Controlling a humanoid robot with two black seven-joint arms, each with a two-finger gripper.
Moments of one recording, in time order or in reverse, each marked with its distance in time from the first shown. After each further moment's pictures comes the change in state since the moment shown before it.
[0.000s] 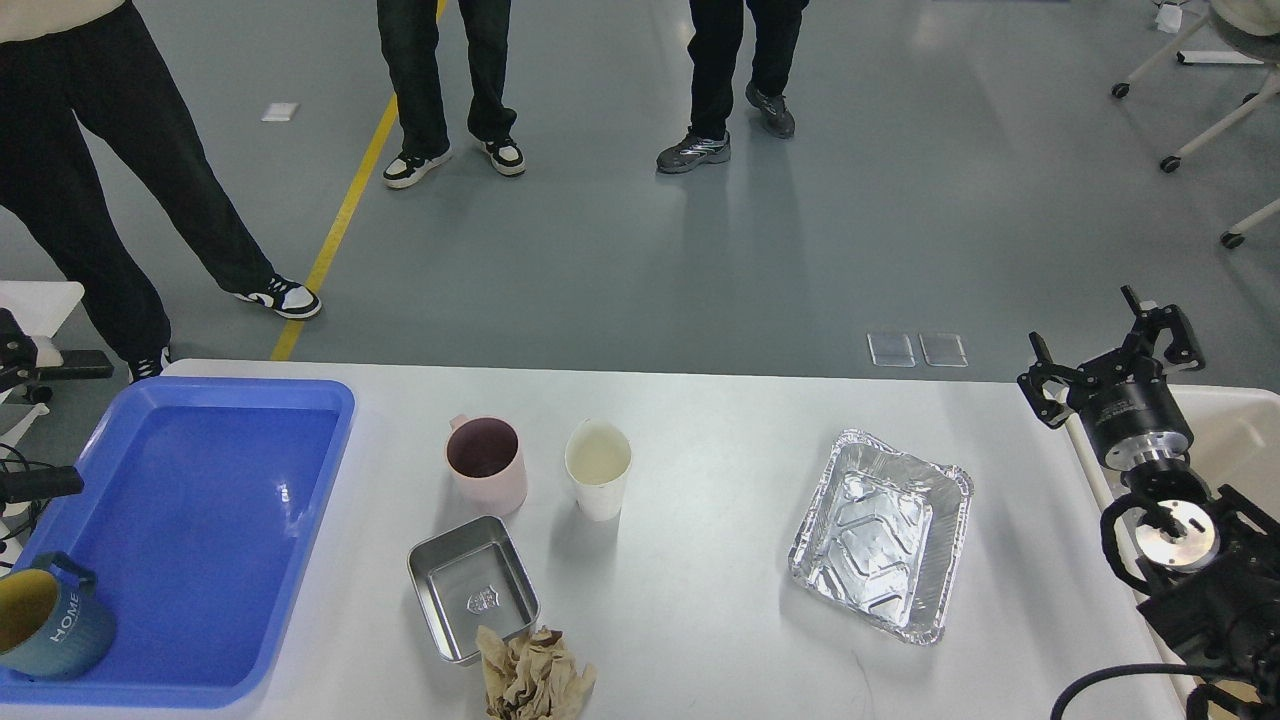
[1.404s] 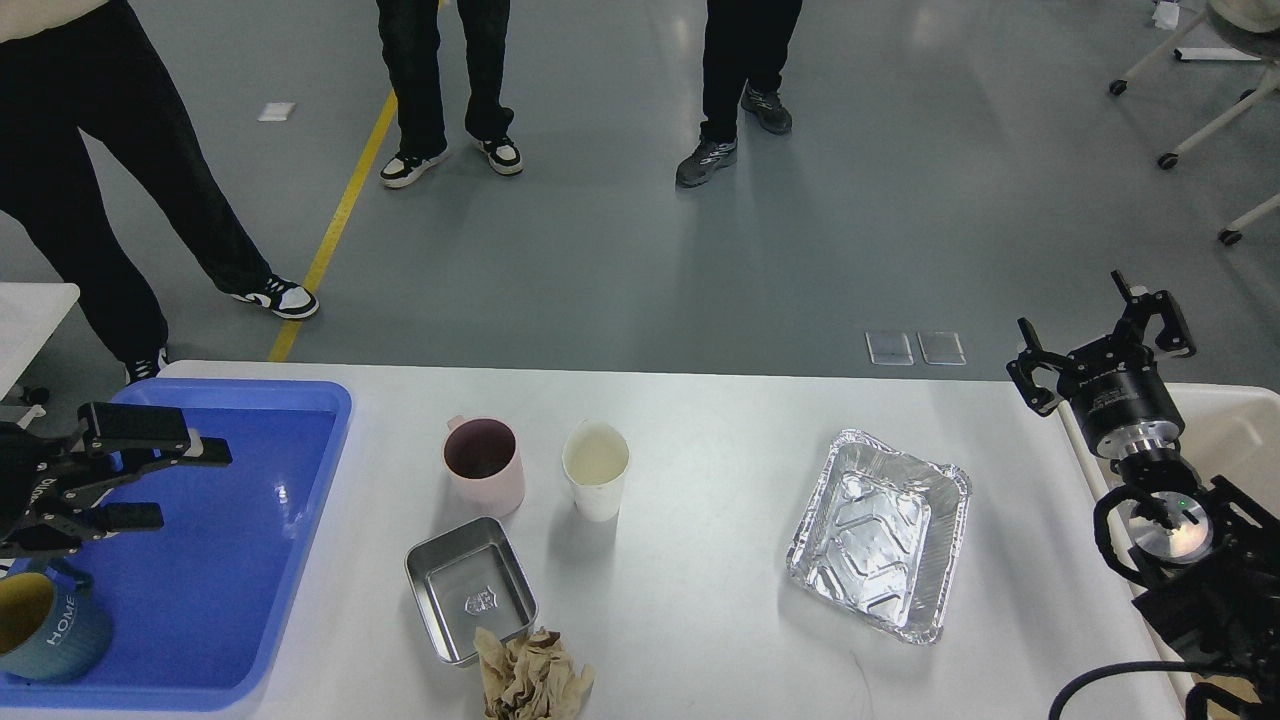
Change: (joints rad) left arm -0.148 -0.424 -0.003 0.076 0.519 0.079 0.268; right arm -0.004 0.001 0.000 0.054 0.000 0.007 -0.001
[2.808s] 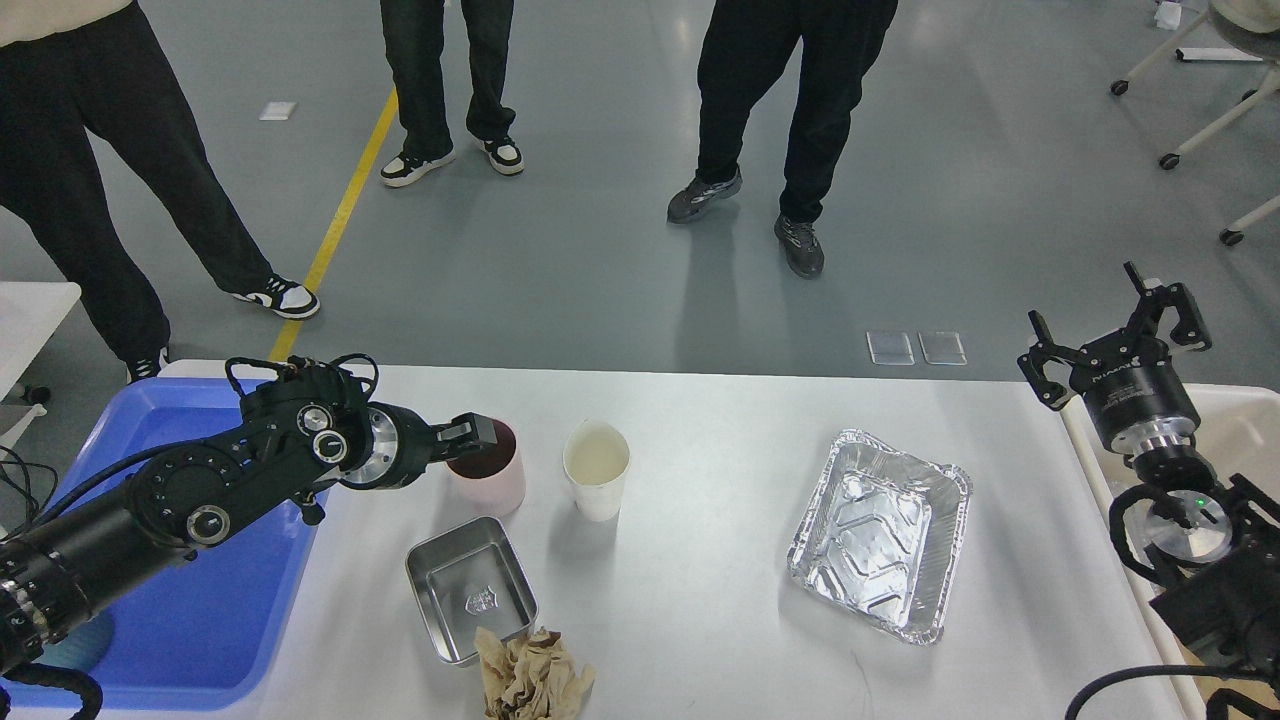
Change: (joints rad) left arm -0.330 -1.003 0.279 0.637 0.615 0.237 0.261; right arm -0.015 -0.038 0.002 0.038 0.000 0.014 -0.001
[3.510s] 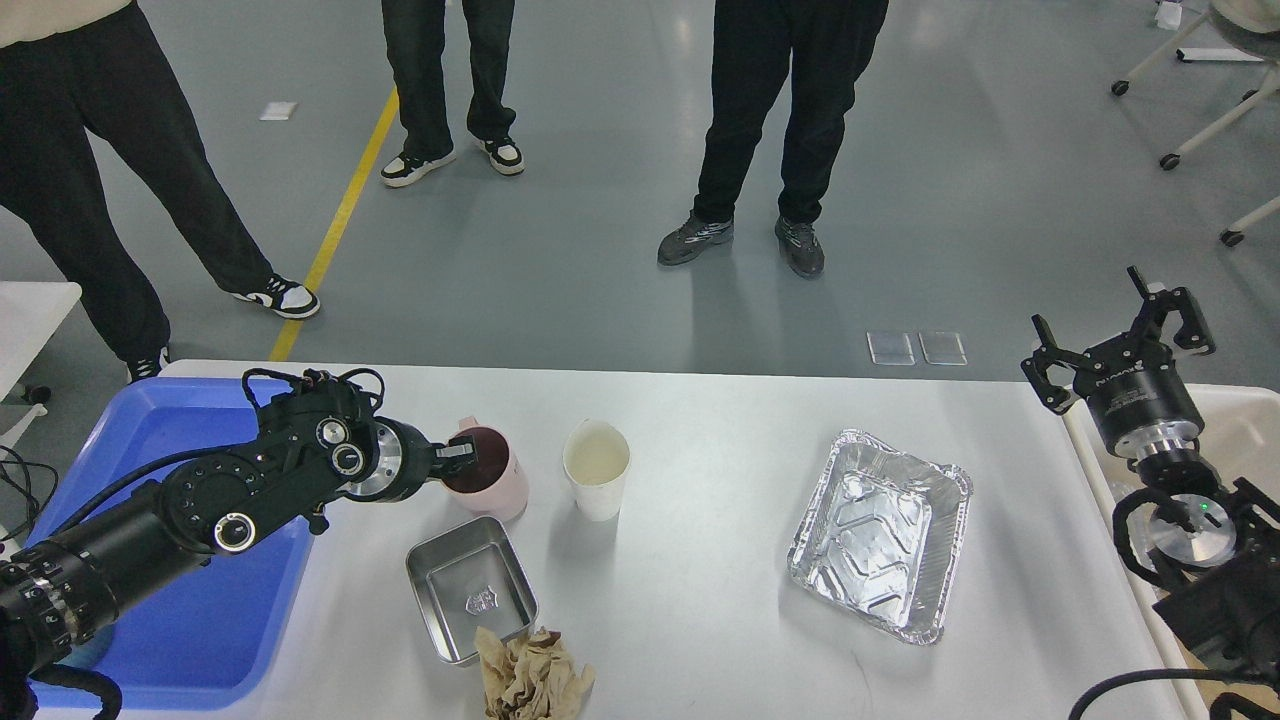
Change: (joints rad) left arm -0.004 -0.023 0.032 0.069 0.033 -0.019 -0.001; right arm -0.008 -0.001 0.000 0.000 0.000 0.000 0.000
